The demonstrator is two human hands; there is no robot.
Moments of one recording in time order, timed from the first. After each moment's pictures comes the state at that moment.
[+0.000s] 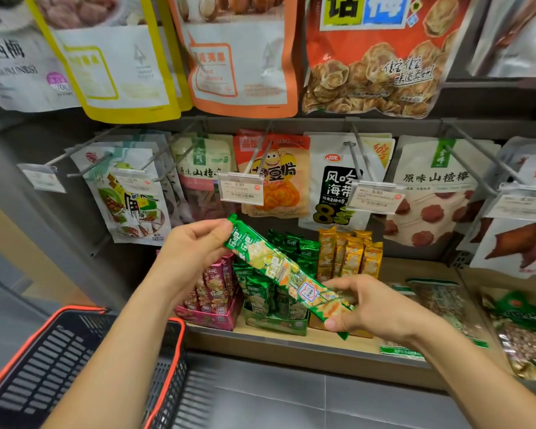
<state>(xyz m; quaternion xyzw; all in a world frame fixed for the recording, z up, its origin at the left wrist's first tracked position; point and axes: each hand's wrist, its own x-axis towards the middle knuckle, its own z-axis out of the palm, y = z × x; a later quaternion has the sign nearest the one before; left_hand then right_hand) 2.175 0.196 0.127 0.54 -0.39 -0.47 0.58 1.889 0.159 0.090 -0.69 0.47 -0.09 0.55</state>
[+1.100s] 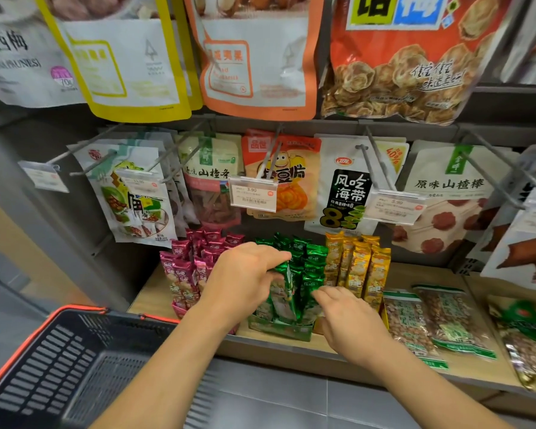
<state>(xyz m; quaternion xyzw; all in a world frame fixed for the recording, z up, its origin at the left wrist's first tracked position) 2.138 0.187 0.100 0.55 -0.78 0.04 0.30 1.930 0.156 0.035 -0.88 0.46 0.00 0.08</state>
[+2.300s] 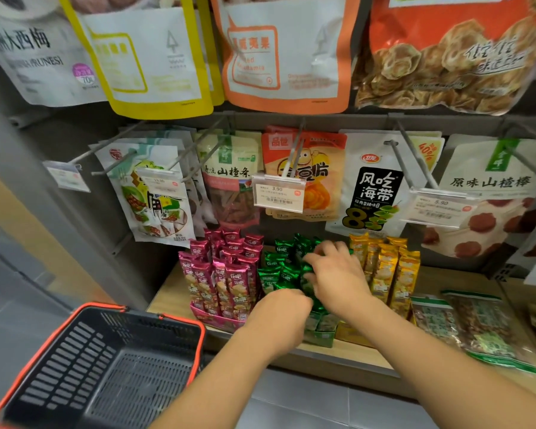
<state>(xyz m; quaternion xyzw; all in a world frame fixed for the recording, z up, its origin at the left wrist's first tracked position) 2.118 0.181 0.046 0.61 -0.79 -0.07 -0.02 2.002 0.106 0.056 -0.86 0.51 -0.04 0.03</state>
